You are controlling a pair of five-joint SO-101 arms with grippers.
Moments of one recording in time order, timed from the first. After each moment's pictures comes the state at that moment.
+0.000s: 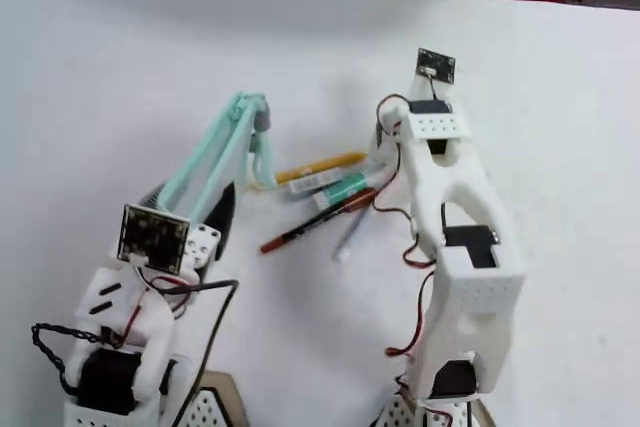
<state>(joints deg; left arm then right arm) 4.6 -104.3 78.0 53.5 -9.8 -5.8 29.3 -2.0 58.5 -16.5</state>
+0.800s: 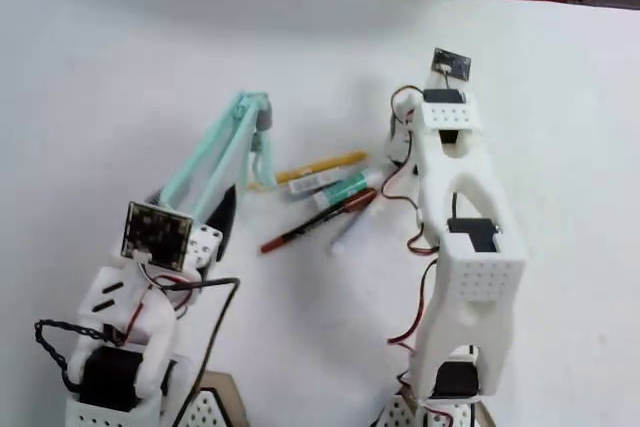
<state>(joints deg) 4.6 -104.0 79.4 53.5 -9.8 -5.2 33.9 -9.5 65.6 -16.5</state>
